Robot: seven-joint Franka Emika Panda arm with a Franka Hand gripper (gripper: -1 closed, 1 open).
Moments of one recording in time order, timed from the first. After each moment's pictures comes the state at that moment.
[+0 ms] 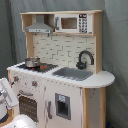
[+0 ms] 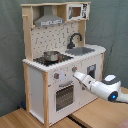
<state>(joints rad) -0.54 -1.49 1.58 -2.44 -0.31 2.87 0.33</state>
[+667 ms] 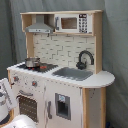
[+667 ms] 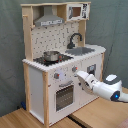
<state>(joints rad) -0.53 -1.51 1.58 -2.48 -0.31 2.96 0.52</state>
